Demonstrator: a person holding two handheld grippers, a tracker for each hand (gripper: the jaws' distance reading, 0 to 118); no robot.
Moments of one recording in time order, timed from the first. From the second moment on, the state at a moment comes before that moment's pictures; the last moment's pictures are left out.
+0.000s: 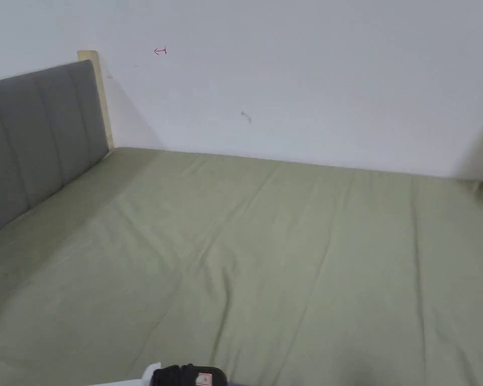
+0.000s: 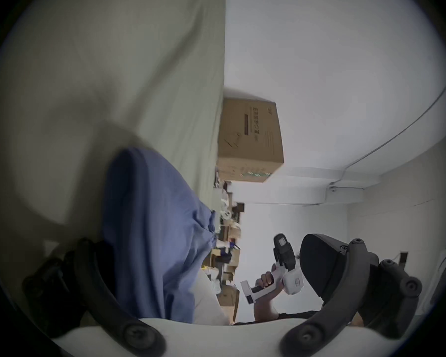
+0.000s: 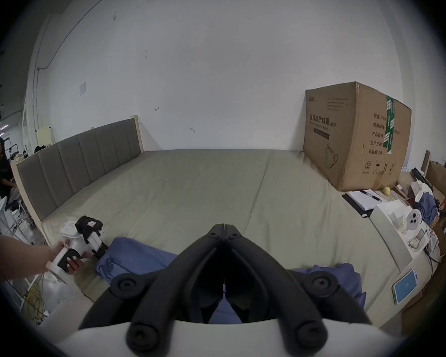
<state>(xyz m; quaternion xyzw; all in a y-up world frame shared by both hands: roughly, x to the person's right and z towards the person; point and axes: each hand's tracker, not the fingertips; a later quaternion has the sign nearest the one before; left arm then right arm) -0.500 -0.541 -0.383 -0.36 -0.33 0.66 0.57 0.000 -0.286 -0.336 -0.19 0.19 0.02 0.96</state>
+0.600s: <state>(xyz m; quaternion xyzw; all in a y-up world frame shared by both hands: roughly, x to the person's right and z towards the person) -0.509 -0.436 -0.359 -0.49 -0.08 0.34 0.80 0.008 -0.272 -0.321 -0.19 0.21 0.02 0.96</state>
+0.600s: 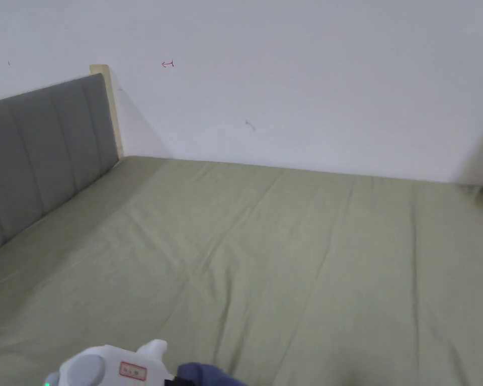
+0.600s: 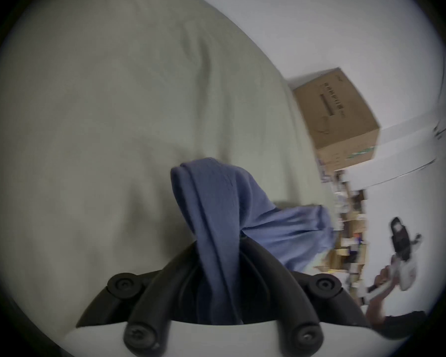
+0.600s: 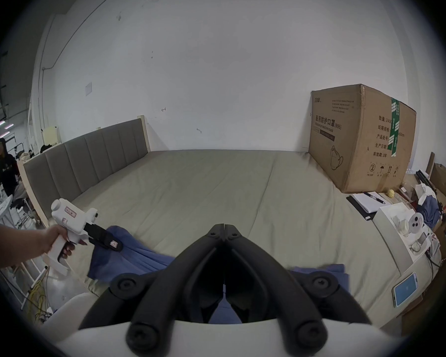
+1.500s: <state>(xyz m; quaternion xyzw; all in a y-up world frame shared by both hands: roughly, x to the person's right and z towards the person) -0.294 -0.375 -0.429 -0.51 -0.18 0.30 0.79 0.069 -0.291 -0.308 -0.21 0.18 -0.02 0.96</state>
